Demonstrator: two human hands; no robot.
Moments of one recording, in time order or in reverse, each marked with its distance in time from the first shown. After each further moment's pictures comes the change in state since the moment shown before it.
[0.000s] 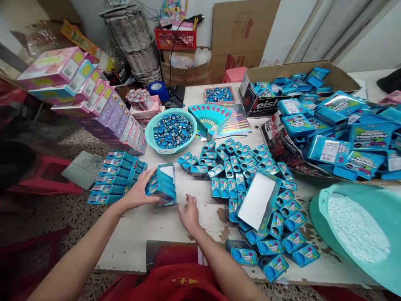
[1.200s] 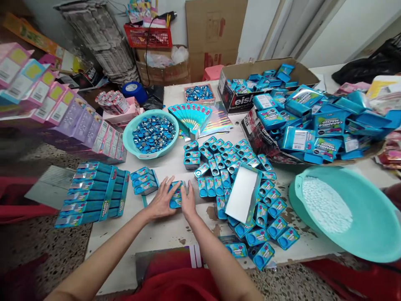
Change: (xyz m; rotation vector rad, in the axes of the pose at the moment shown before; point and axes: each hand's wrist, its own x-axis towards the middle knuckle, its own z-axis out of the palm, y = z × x) left_hand 0.047 0.034 0.104 0.154 -0.065 0.361; right_hand 0.053 -0.001 -0.028 0.425 0.151 0.183
